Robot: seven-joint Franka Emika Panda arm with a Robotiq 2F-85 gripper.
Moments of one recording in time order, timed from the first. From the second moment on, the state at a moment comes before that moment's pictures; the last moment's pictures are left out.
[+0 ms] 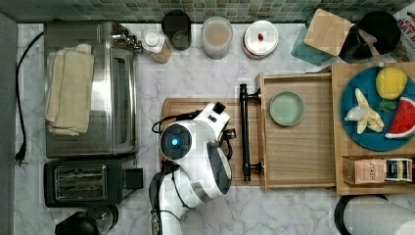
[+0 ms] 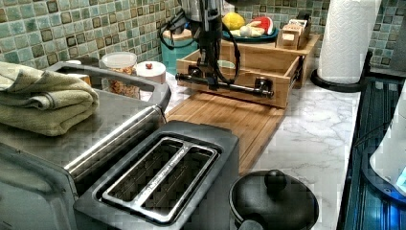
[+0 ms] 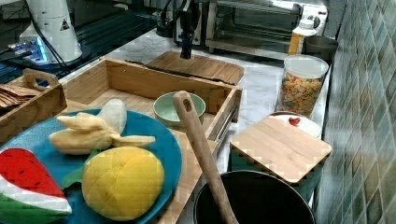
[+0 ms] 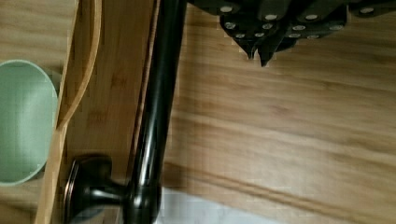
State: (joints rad) arm 0.05 0.02 0.07 -2.42 -0.43 0.79 -0.53
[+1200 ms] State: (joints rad) arm 0.03 0.14 0.03 -2.42 -0.46 0.92 -0.47
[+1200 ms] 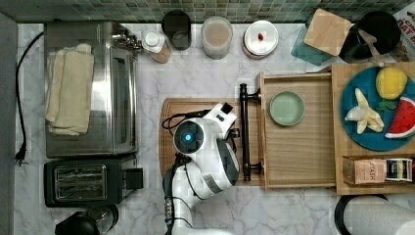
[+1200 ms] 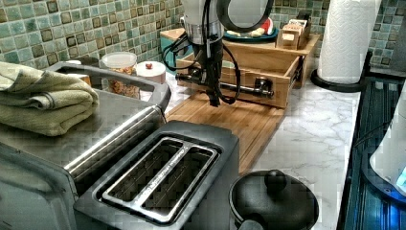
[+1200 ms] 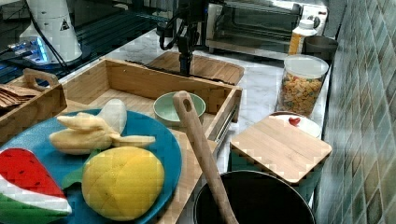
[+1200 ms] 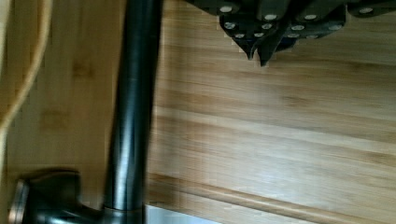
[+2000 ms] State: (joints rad) arm -0.08 0.13 -0.04 -2.44 -0.40 0.99 -0.80
